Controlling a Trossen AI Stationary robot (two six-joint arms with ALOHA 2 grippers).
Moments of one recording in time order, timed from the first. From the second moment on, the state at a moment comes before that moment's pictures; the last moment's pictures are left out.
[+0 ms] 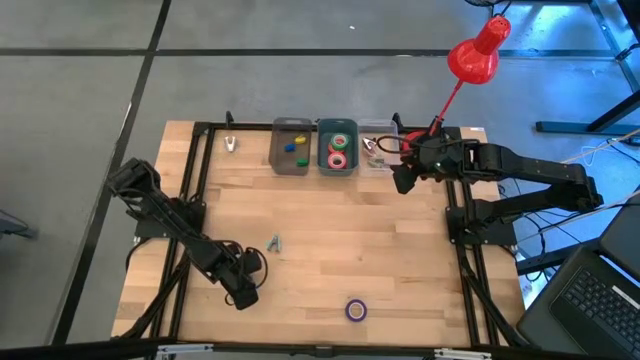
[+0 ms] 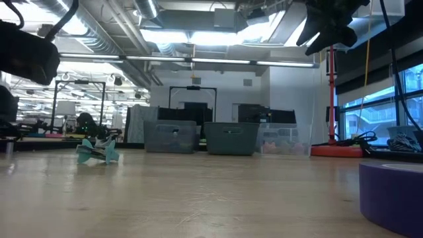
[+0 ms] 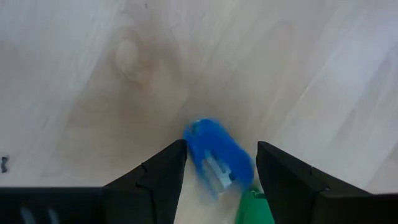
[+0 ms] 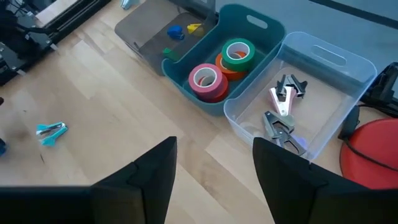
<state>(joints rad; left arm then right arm) -0.72 1.58 0.75 -0.47 -0.08 -1.27 -0.12 1.00 1.06 -0.86 0.34 0.62</state>
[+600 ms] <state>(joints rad) -0.70 1.54 0.75 -0.49 -0.05 -1.22 -0.12 1.00 1.06 -0.86 0.34 0.62</state>
